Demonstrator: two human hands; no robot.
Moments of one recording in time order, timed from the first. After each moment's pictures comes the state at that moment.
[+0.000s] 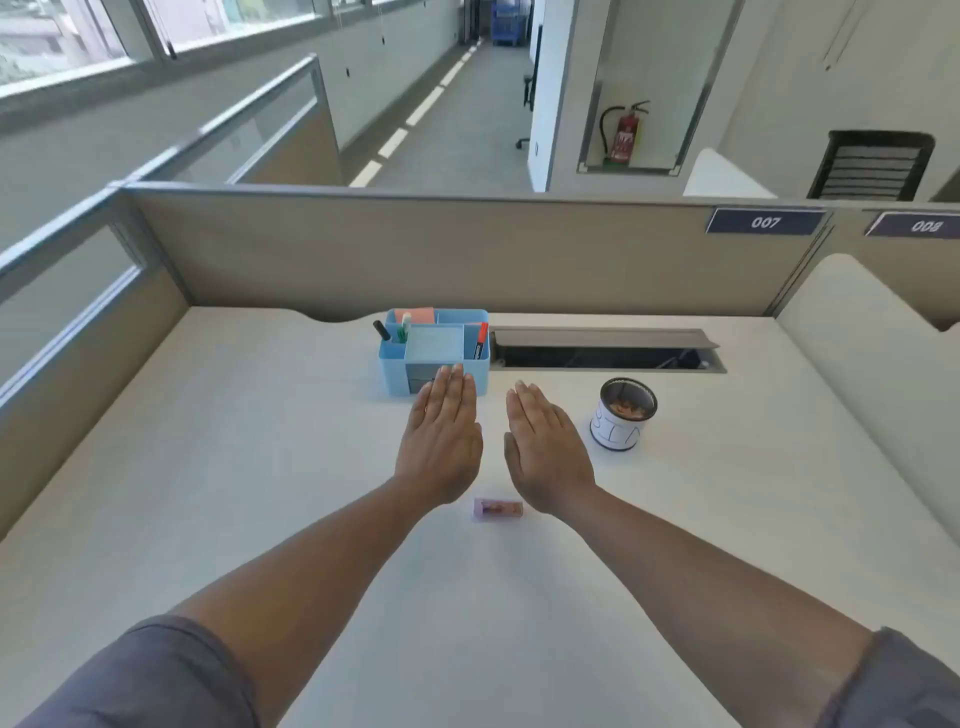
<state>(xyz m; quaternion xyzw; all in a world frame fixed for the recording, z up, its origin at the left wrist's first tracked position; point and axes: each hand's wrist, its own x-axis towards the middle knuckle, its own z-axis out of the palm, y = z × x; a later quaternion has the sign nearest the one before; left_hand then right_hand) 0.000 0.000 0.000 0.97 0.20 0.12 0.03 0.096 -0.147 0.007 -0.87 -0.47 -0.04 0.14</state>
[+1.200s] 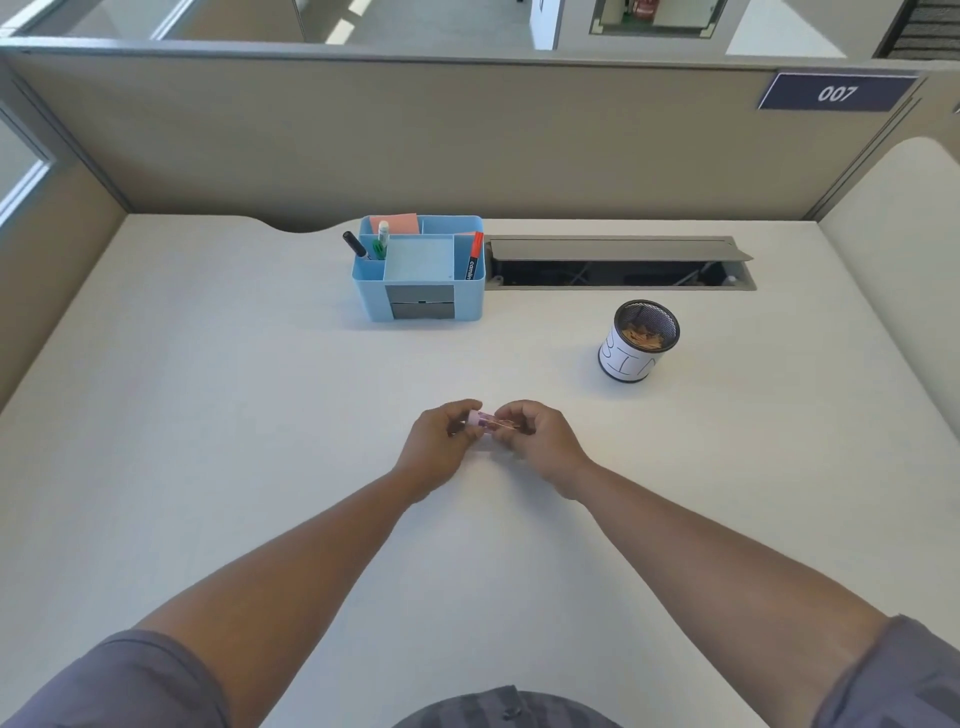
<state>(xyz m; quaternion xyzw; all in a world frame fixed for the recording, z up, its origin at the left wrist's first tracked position) -0.014 -0.006 -0.082 0.75 0.30 0.04 0.58 0.102 -0.155 -0.081 -0.74 -0.18 0.37 0.53</state>
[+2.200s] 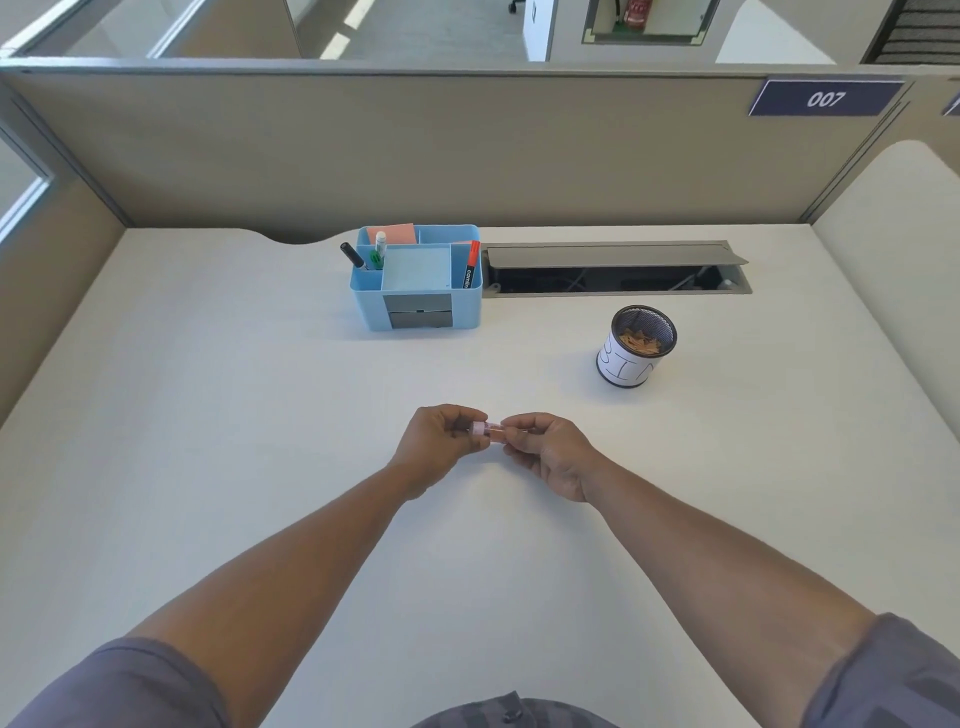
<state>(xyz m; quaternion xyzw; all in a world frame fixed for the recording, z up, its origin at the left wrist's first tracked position) -0.008 0.003 -0.075 0.69 0.30 0.04 0.65 0.113 -0.158 -0.080 -0.59 0.02 0.48 0.64</state>
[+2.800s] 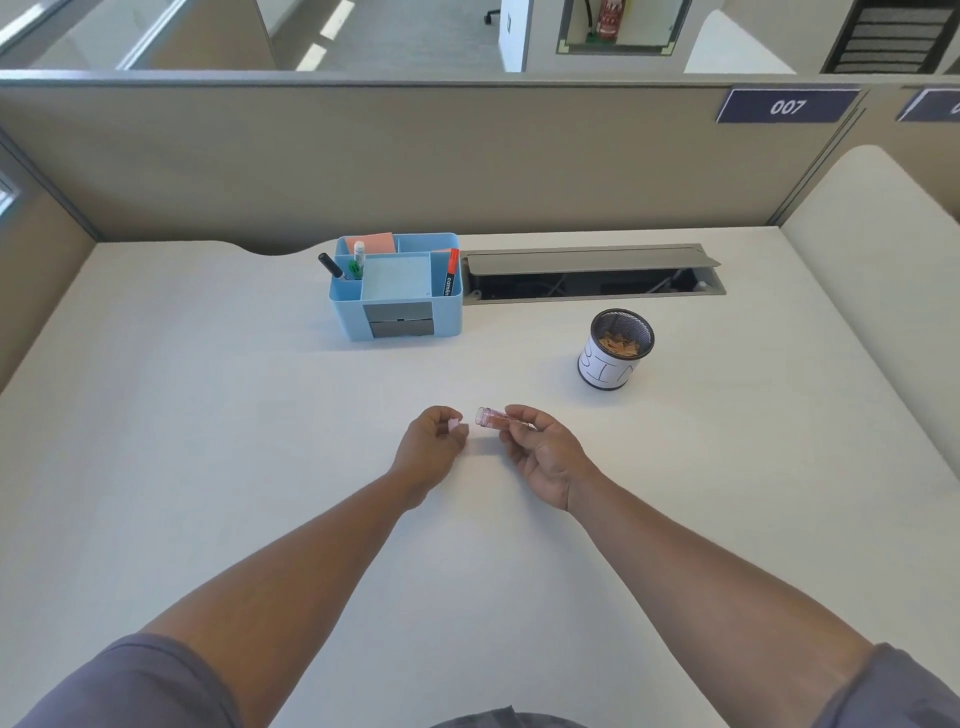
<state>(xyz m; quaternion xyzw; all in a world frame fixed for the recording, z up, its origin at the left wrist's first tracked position) 0.008 -0.004 -0.094 0.67 0.36 0.03 0.64 0.106 -0.160 -0.062 -0.49 0.13 0.43 0.75</state>
